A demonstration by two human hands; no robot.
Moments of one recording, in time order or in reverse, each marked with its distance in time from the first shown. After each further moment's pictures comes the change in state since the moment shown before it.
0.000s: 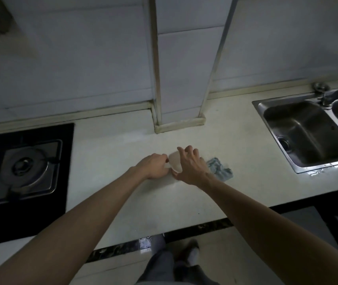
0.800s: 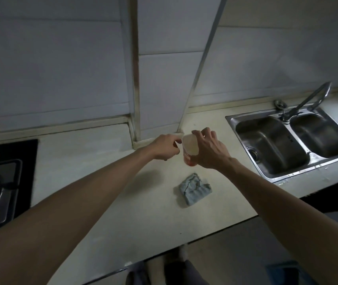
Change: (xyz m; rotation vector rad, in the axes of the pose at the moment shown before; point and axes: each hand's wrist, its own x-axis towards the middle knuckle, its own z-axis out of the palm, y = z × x) left_hand 0.063 0.064 -0.083 -0.388 0.098 0.242; right_hand 0.022 0.076 -0.116 -0.090 0.159 0.085
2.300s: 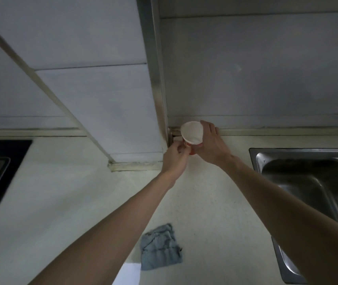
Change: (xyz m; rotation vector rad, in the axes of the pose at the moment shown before) left_hand 0.217 0.061 0.075 -0.656 0.644 -0.435; right_hand 0.227 0.168 0.056 0.434 -0.005 -0.221
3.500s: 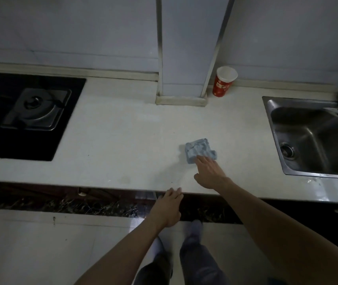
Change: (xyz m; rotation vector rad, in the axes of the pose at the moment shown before) left_hand -0.314 -0.298 -0.119 1.099 -0.560 0.262; right_hand -0.326 -0.128 0.149 -0.345 -0.424 -0.003
